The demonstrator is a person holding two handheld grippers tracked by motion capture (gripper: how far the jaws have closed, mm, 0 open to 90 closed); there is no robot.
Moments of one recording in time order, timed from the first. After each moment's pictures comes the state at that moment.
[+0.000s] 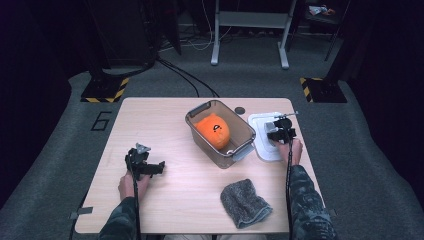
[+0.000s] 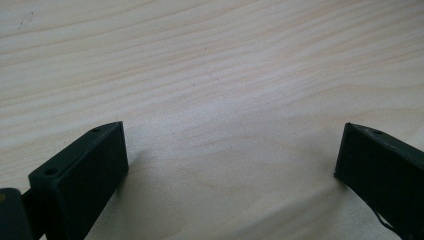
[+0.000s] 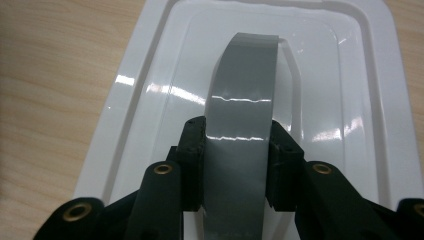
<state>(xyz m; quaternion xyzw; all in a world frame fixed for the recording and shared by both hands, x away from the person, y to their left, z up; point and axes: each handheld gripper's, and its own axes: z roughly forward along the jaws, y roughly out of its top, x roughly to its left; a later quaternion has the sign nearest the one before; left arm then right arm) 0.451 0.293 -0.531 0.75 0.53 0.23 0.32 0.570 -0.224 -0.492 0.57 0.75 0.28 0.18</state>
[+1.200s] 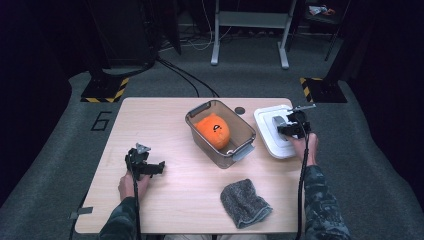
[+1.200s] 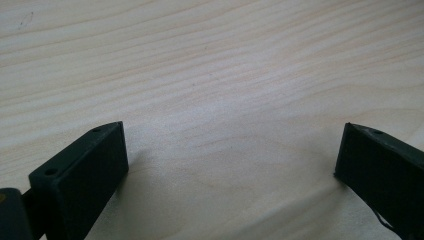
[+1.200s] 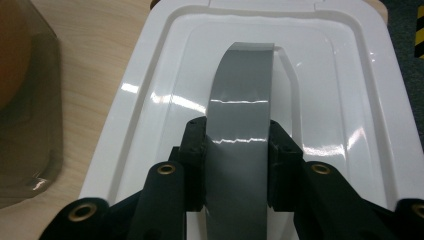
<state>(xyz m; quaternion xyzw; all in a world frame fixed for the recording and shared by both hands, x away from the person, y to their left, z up) 0.451 0.293 -0.531 0.75 0.53 0.23 0.32 0.548 -0.253 -0.434 0.54 0.76 0.31 0.19</state>
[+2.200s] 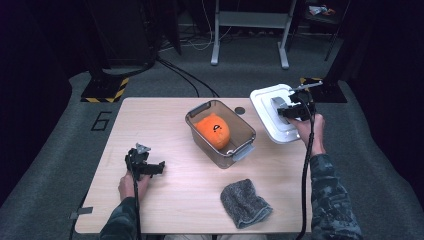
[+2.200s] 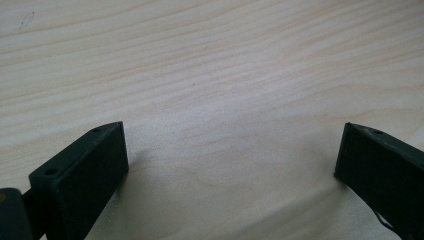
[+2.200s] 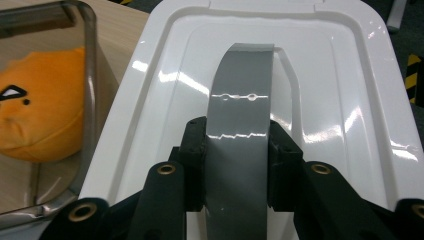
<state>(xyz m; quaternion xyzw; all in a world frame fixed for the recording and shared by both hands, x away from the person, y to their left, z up) 0.450 0.293 -0.531 0.75 0.53 0.23 0.32 0.539 -0.233 -0.340 0.50 0.77 0.33 0.21</state>
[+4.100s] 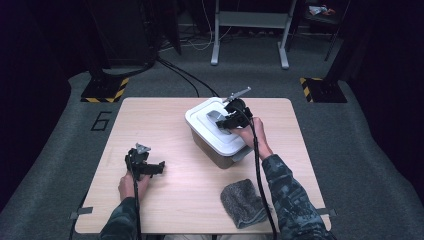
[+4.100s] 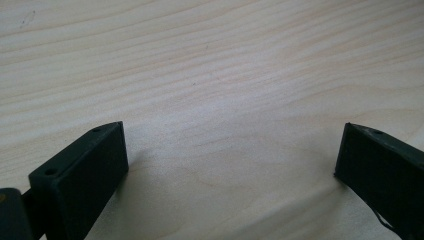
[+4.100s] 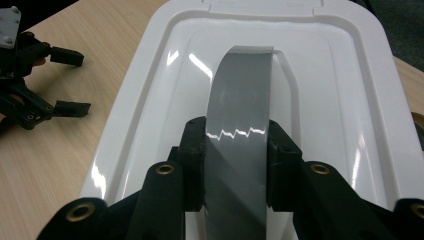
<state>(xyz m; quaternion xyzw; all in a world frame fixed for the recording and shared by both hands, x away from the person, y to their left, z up) 0.450 0.294 -0.531 0.76 0.53 0.23 0.32 0.540 -0.059 -0.368 0.34 0.86 0.36 0.10</state>
